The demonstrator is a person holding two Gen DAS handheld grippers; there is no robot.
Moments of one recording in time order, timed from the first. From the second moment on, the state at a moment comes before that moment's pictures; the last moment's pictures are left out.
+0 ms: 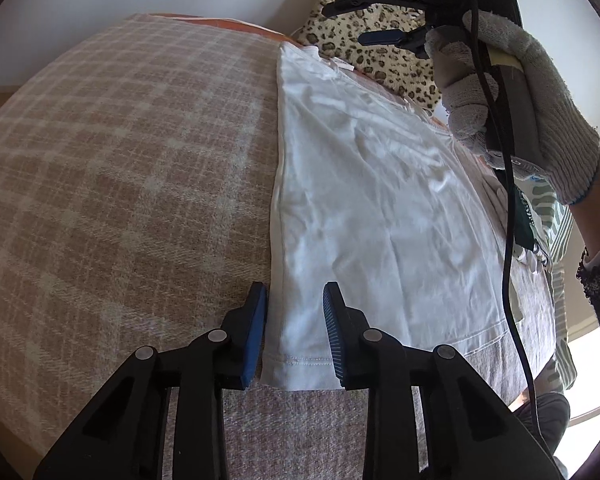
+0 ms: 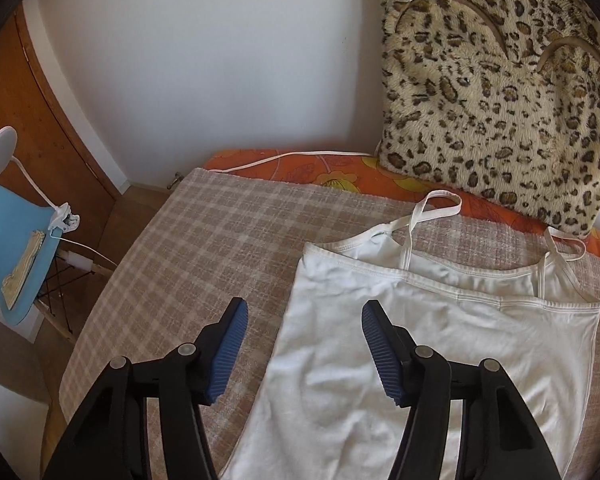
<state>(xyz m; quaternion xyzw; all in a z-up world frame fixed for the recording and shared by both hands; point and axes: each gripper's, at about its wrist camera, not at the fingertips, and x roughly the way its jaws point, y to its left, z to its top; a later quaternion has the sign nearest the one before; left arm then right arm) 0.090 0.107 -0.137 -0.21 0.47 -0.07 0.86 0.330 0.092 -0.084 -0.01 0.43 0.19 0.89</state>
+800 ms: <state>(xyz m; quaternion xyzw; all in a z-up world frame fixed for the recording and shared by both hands) 0.092 0.105 -0.128 -0.23 0.46 -0.10 0.85 0.425 0.159 -0.148 -0.16 0.47 0.10 0.86</state>
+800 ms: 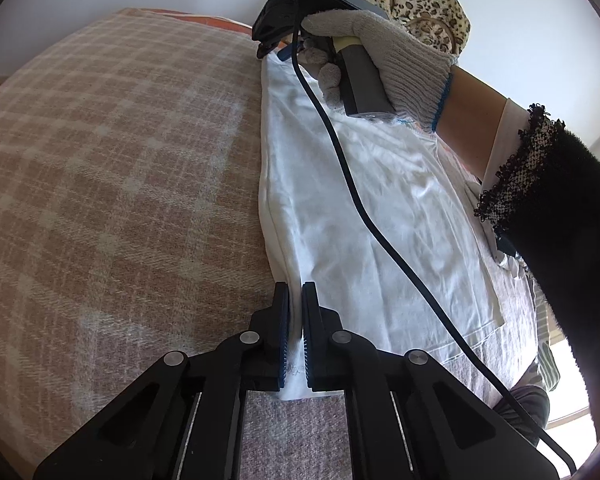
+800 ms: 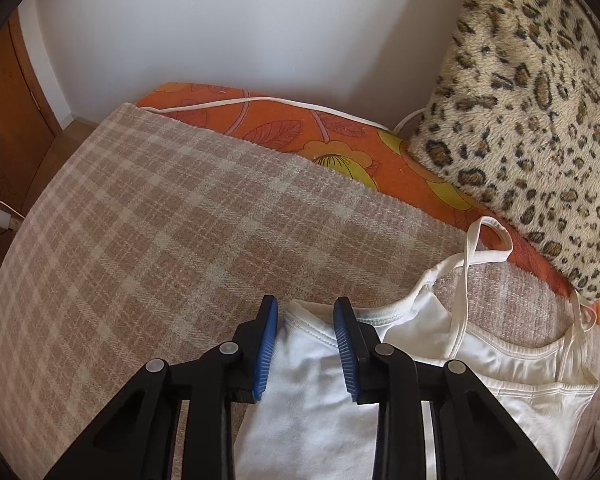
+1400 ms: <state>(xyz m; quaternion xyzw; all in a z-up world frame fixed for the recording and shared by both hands) 0.096 0.059 -0.093 -0.18 0.44 -0.17 0.86 0.413 0.096 -0.089 -0.13 0.43 0.10 0.89</state>
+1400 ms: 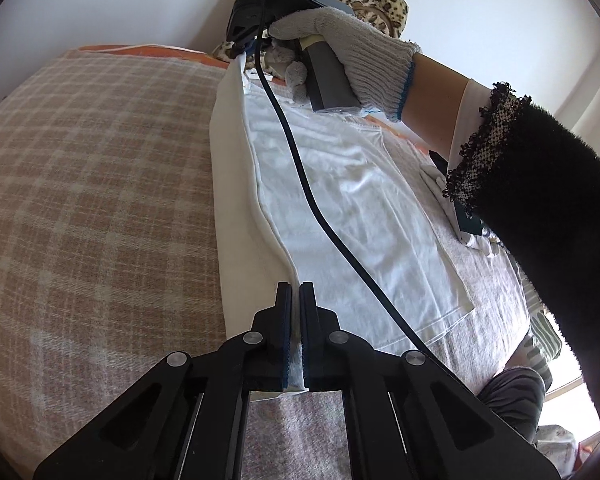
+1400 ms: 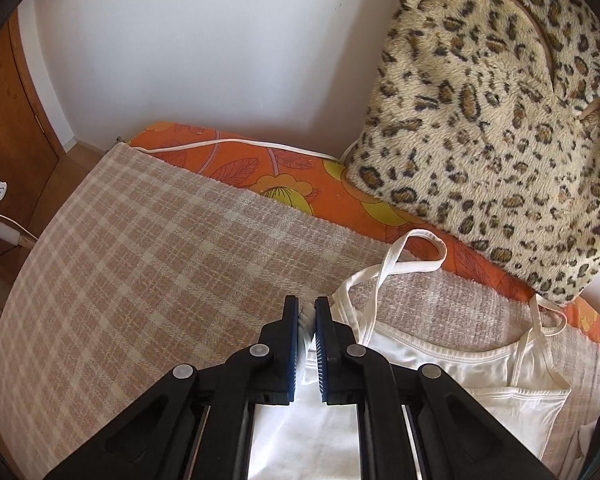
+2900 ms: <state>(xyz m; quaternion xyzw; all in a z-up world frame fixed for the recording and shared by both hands) 0.097 0.069 -0.094 -0.22 0.50 -0.20 0.81 0.199 -0.098 -0.119 0.02 0.45 0.20 0.87</state>
